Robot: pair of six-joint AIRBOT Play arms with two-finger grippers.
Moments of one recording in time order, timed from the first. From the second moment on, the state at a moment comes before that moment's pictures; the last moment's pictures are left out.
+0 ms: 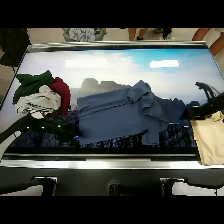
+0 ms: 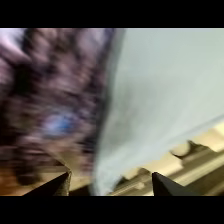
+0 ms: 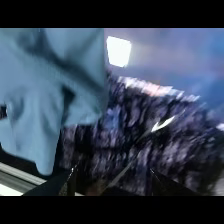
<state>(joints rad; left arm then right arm) 0.02 -1.41 0.76 0.81 -1.21 -1.37 -0.48 -1.51 1.36 -1.23 1.57 0.94</state>
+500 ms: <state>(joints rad) -0.10 -1.40 0.69 0.76 -1.03 -1.41 -0.46 -1.49 1.14 -1.19 1.45 0.91</state>
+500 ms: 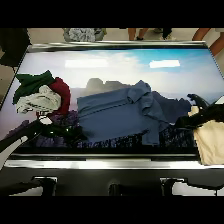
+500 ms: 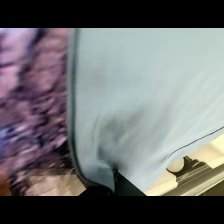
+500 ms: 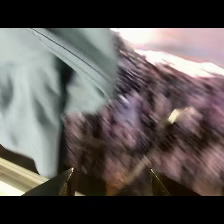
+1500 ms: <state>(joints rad) 0.17 -1.08 1.48 0.77 -1.04 -1.32 -0.33 -1.09 1.56 -1.09 0.87 0.83</state>
